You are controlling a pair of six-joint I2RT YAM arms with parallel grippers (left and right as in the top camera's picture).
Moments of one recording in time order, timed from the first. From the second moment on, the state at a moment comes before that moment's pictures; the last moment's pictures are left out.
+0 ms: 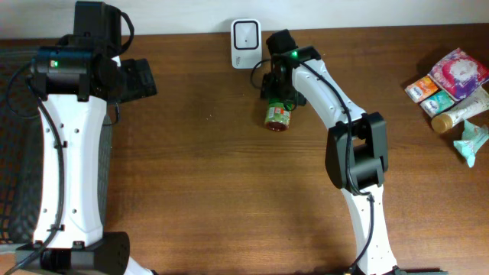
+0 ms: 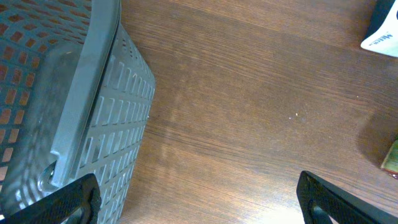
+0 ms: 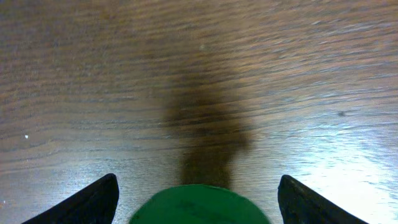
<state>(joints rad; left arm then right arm) -0.07 1.75 2.12 -1.48 -0.23 -0.31 0.32 2.45 2.15 -1.01 0.02 0.49</state>
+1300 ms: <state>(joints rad) -0.07 1.75 2.12 -1.48 -0.23 -0.31 0.40 2.47 2.22 -1.24 0.10 -0.10</state>
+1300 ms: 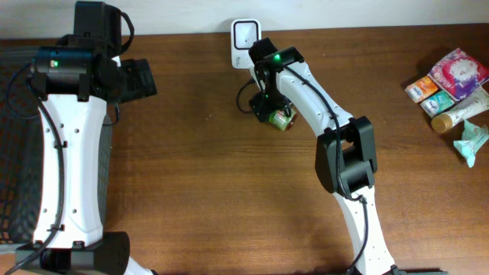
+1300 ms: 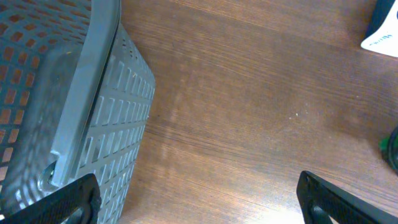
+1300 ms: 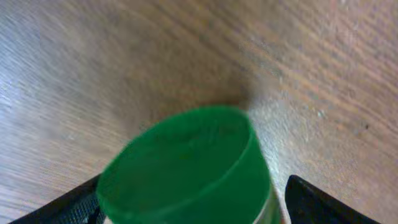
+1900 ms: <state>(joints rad) -0.07 1.75 2.12 -1.48 -0.23 -0.31 0.40 2.49 2.22 -1.18 0.09 -0.21</state>
